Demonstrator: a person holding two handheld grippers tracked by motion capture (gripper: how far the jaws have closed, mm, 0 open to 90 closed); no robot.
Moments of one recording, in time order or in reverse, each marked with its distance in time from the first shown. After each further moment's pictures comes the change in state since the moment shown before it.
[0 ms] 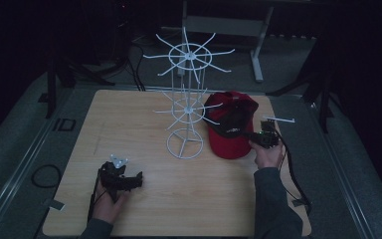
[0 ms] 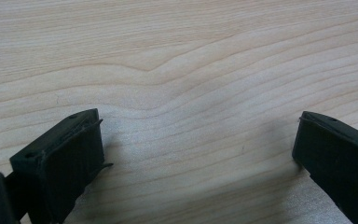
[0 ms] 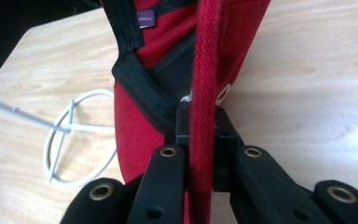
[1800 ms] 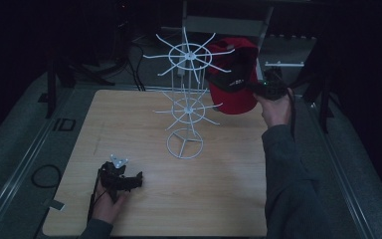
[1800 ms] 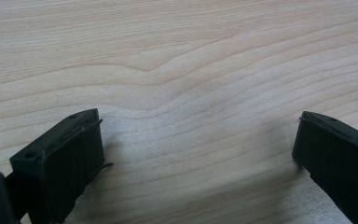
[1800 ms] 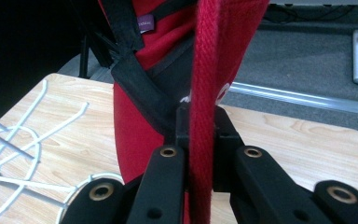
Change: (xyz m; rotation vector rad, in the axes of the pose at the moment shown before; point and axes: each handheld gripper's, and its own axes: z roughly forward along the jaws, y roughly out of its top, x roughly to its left) left arm 0.000 0.000 0.000 -0.001 0.001 0.001; right arm 0.070 0.135 -0.053 -0.142 -0.042 -0.279
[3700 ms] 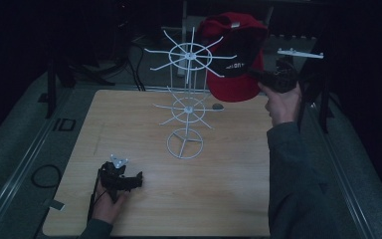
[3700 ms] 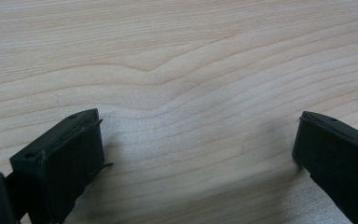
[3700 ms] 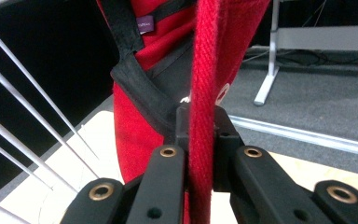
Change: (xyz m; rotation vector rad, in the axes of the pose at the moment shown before) left arm 0.000 0.000 0.000 0.004 -0.002 0.002; right arm 0.020 0.024 -0.047 -0.167 0.136 -0.005
